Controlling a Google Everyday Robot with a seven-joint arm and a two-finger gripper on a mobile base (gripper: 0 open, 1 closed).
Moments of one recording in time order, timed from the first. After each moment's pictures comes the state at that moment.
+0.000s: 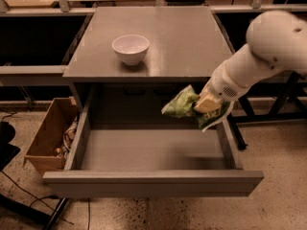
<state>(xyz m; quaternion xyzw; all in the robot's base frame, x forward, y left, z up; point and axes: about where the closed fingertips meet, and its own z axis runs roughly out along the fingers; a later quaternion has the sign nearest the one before) 0.558 -0.142 0.813 -0.57 0.79 0.10 0.23</state>
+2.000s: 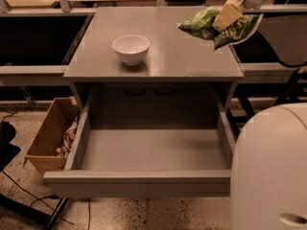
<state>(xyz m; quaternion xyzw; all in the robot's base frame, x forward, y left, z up) 0.665 -0.186 1.002 -0.47 0.84 0.08 0.26</state>
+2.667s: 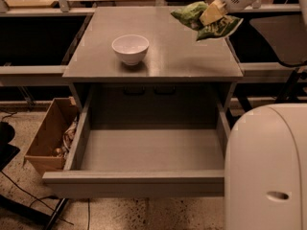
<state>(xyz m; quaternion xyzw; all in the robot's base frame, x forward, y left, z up) 0.747 -0.176 0.984 -0.40 0.84 0.10 0.36</state>
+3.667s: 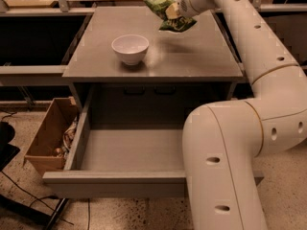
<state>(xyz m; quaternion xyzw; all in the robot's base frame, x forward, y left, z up) 0.895 -0.093 0.949 -0.29 0.82 0.11 0.48</state>
